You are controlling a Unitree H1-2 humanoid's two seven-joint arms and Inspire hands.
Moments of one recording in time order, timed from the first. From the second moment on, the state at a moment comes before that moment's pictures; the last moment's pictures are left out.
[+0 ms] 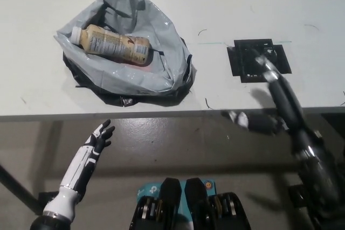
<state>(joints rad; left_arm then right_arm) -0.10 0.20 -0.04 0.04 0.03 -0.10 -0.13 -0.29 -0.20 0.18 -0.12 -0.31 -0.09 -0.04</state>
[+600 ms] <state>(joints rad) -0.15 0.21 -0.03 0.04 0.00 -0.10 -0.14 -0.21 -0.13 0.03 0.33 -0.24 -0.36 -0.13</state>
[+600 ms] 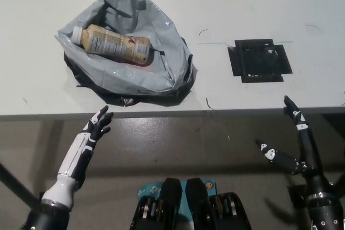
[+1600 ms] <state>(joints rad) -0.05 0.21 -0.04 0.04 -0.01 -0.12 -0.14 -0.08 -0.12 0.18 0.30 -0.26 -0.42 -0.09</state>
